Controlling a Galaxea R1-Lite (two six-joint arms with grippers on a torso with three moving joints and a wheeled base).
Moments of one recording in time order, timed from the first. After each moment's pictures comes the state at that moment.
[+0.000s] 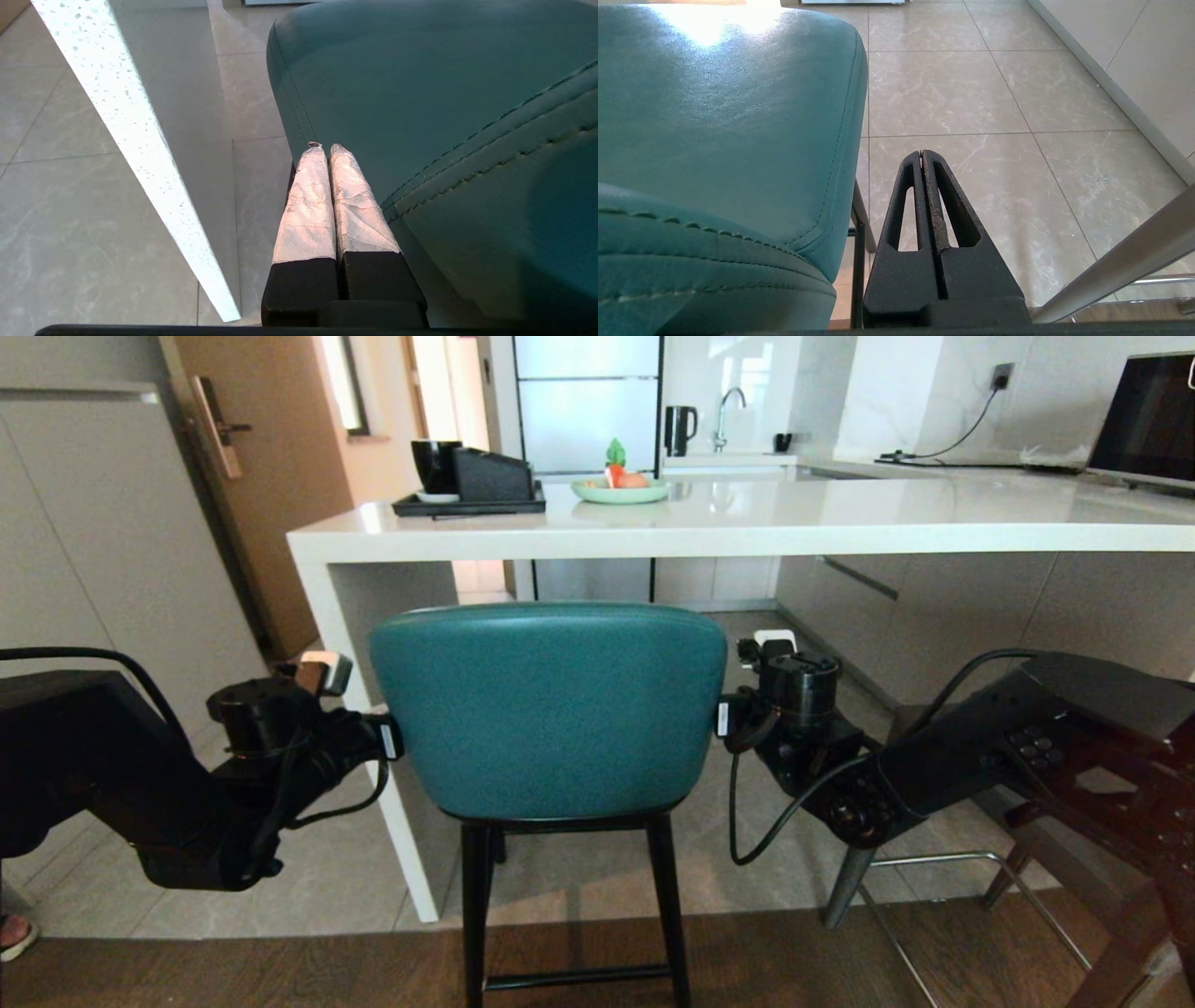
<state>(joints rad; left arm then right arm) -0.09 2.15 -0.82 -1.22 -0.14 -0.04 0.46 2.27 -1.21 -0.92 -0.39 0.00</state>
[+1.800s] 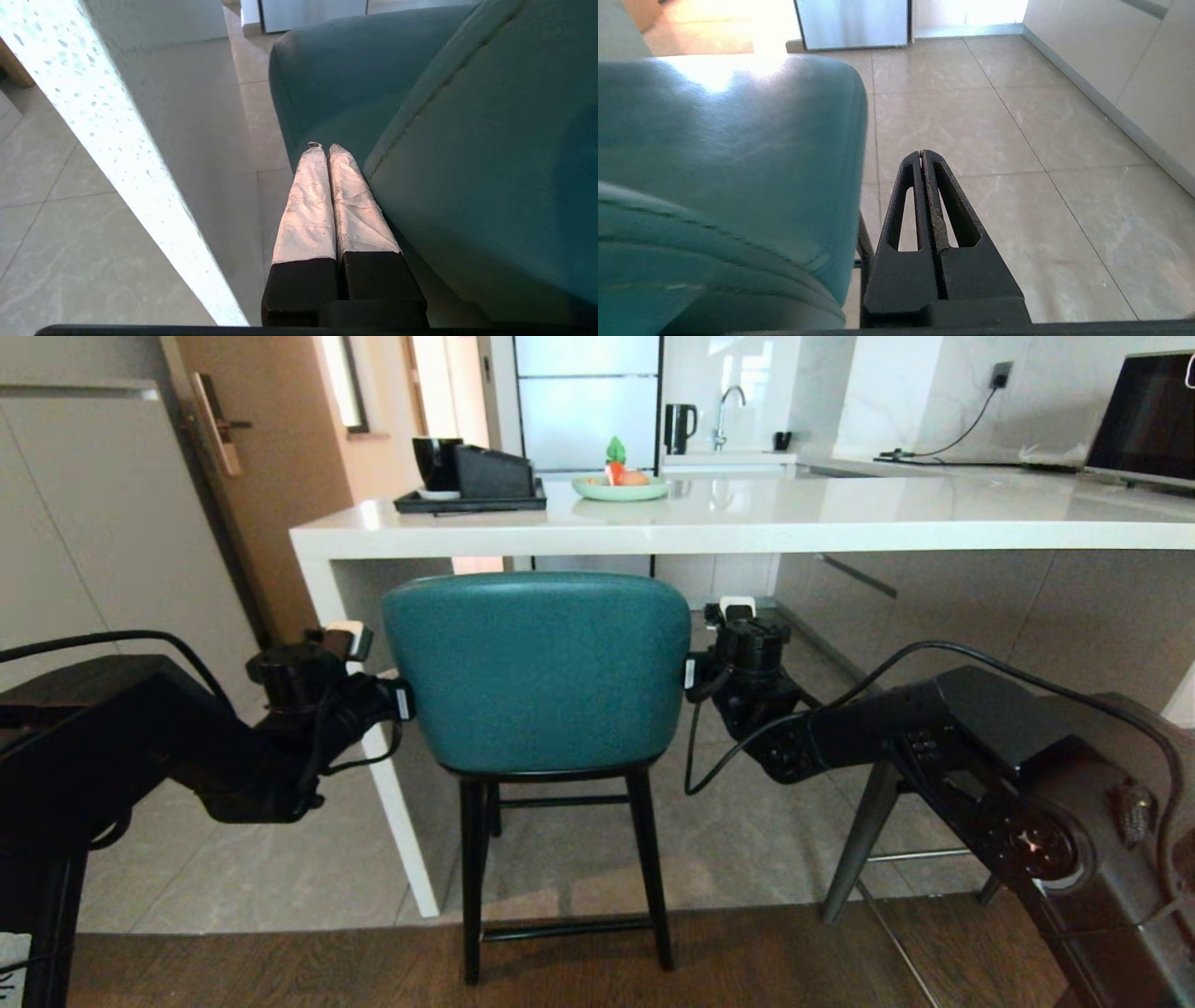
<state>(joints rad) -0.08 2.29 -1.19 -1.07 -0.13 0.03 0.45 2.51 -1.77 -0.74 -0.38 -0.01</state>
